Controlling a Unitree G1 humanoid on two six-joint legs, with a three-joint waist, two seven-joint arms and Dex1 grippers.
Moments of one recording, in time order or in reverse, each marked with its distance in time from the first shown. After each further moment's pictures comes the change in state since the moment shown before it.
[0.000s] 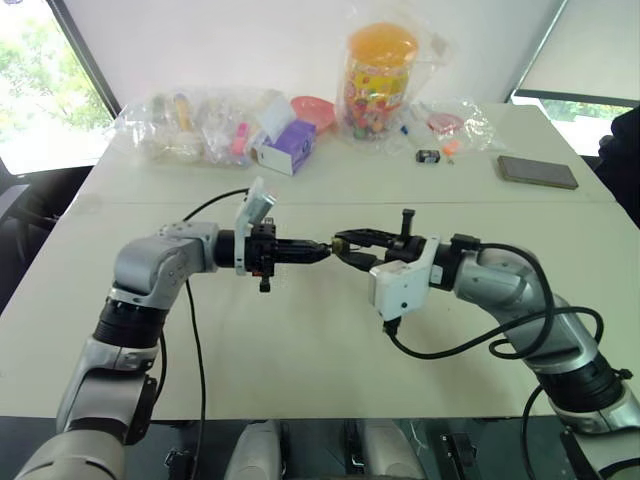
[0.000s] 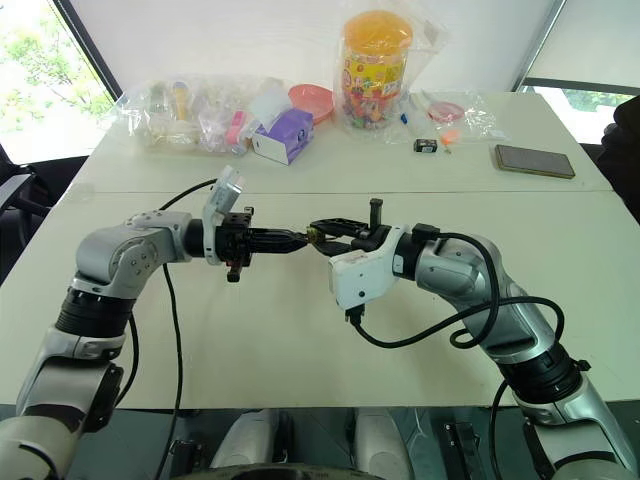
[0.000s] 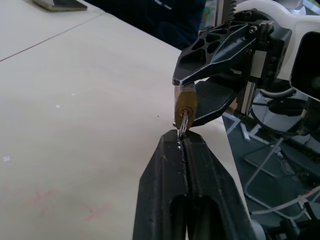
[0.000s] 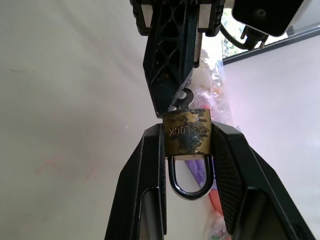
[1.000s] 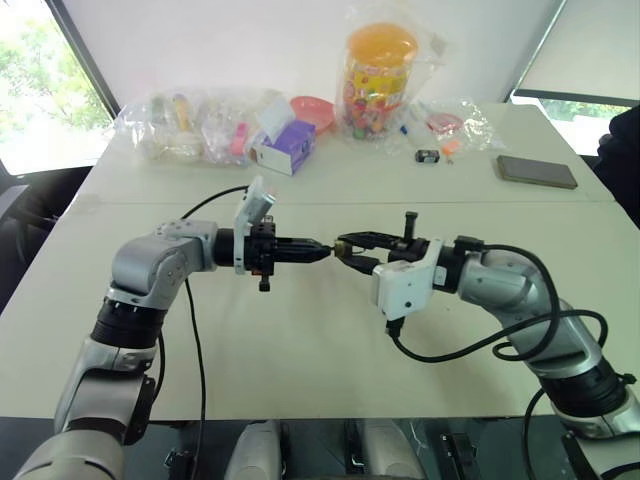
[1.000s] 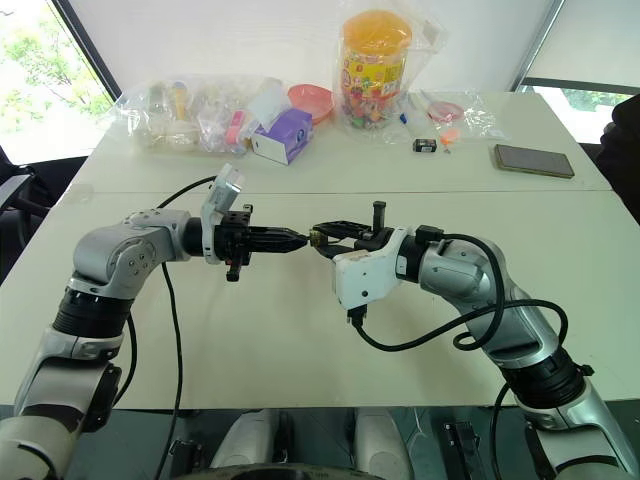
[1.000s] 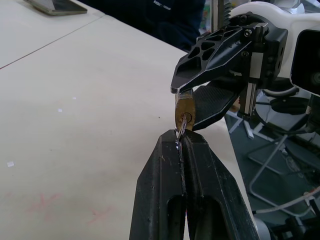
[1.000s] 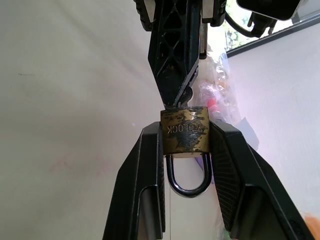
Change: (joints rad) left arm 0.000 0.007 -0.001 -0.019 -0.001 -0.012 0.009; right arm 0.020 -0.002 -0.016 -0.025 0.034 0.048 0.034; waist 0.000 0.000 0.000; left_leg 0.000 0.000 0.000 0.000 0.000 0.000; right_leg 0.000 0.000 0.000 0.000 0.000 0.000
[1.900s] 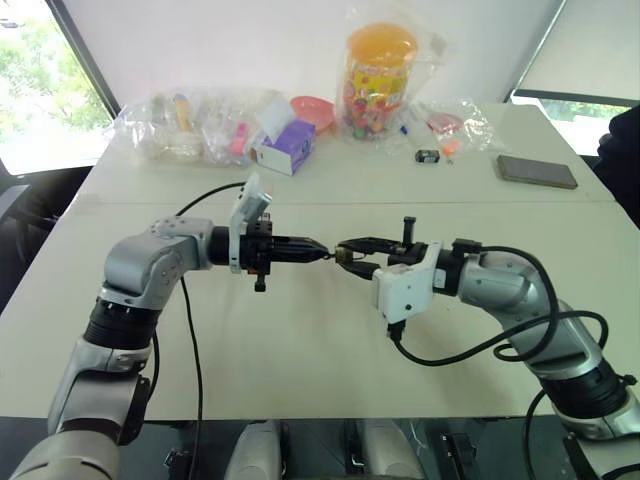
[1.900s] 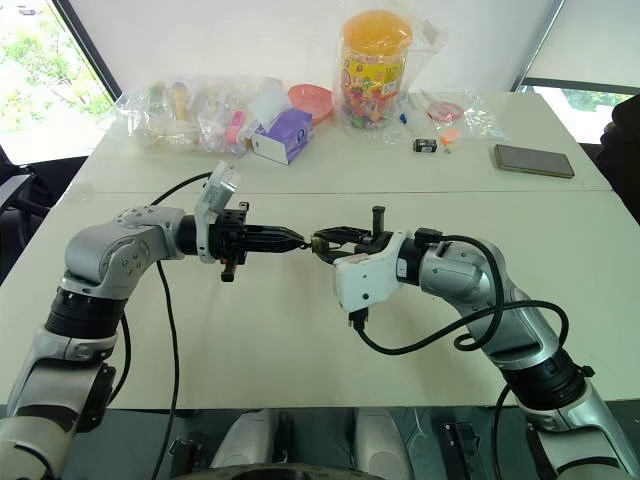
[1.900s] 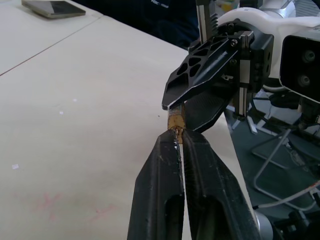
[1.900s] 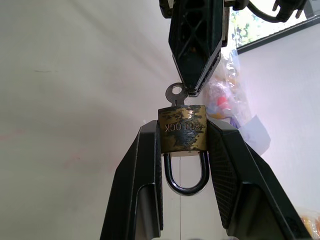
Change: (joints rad) left arm 0.002 0.029 0.003 -0.030 -0.002 -0.007 -0.018; right arm 0.006 -0.003 0.004 -0.001 0.013 0.015 0.029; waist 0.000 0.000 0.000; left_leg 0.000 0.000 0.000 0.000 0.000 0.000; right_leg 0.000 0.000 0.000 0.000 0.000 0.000
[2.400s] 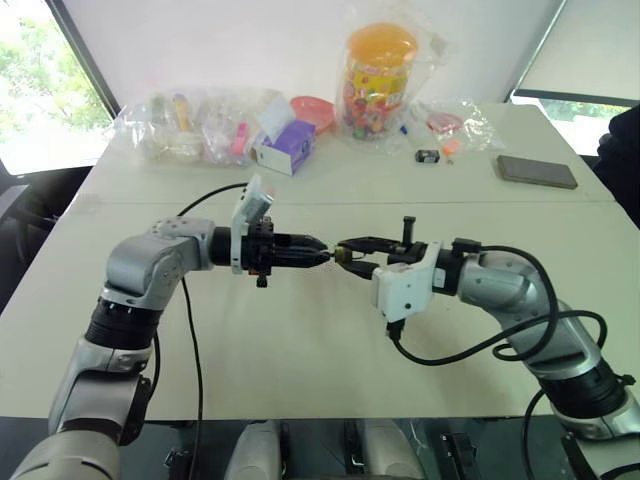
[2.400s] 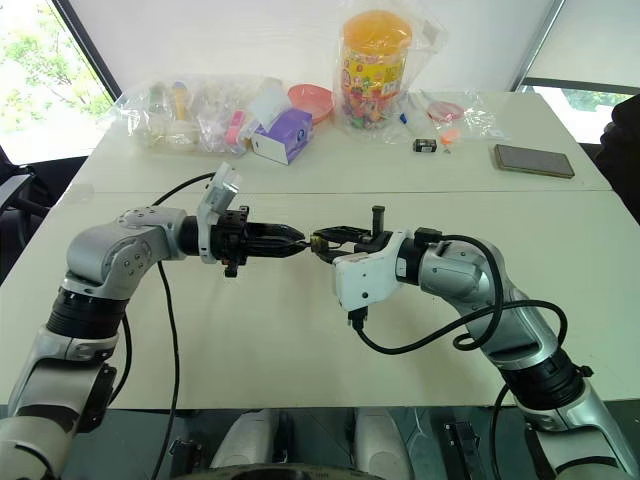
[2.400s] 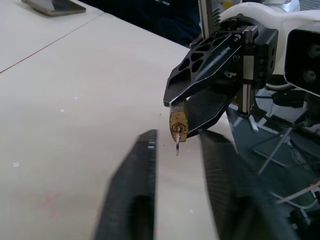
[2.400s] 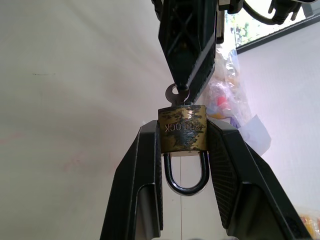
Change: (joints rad) left arm 0.000 -0.006 -0.006 0.001 0.018 -0.004 0.003; right arm -0.001 0.006 0.000 -0.001 0.003 0.012 0.000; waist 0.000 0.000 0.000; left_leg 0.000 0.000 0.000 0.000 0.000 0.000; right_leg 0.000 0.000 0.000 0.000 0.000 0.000
